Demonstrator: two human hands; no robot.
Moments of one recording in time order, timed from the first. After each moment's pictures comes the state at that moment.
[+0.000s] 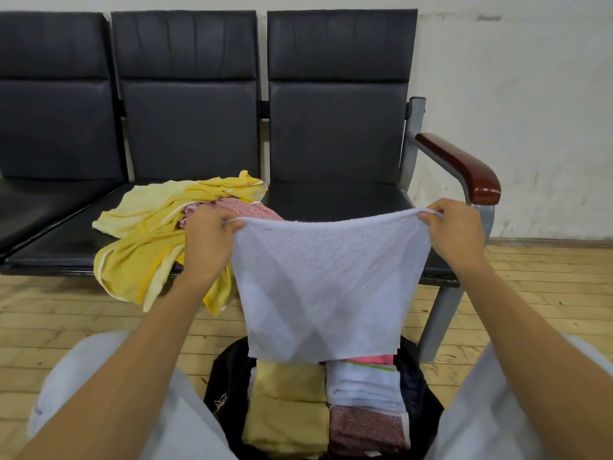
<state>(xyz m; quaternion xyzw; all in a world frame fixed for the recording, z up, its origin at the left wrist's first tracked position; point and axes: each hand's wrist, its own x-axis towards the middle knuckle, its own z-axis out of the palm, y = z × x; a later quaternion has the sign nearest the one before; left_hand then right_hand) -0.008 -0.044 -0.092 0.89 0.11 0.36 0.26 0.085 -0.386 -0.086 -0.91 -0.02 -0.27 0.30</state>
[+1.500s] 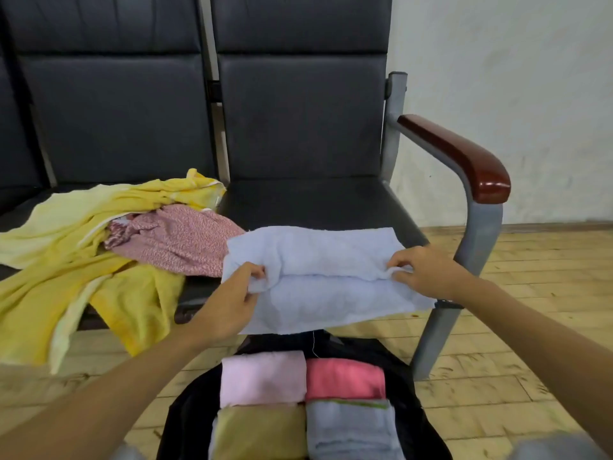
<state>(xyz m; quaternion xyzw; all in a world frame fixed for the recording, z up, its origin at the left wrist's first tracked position) 0.107 -0.071 -0.218 0.93 -0.08 0.07 0.36 0.183 -0.417 -0.159 -0.97 -0.22 0.02 0.09</state>
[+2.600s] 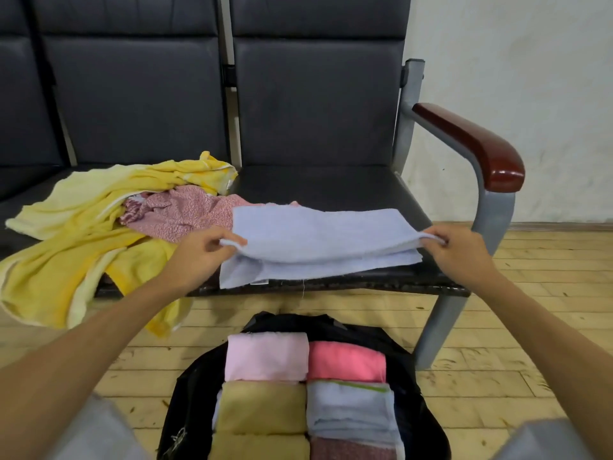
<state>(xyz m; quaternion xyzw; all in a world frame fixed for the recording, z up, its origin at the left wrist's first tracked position) 0.086 -0.034 -0.168 0.89 -0.02 0.14 0.43 0.165 -0.435 -0.161 -0.94 -0.10 -0.14 0.28</state>
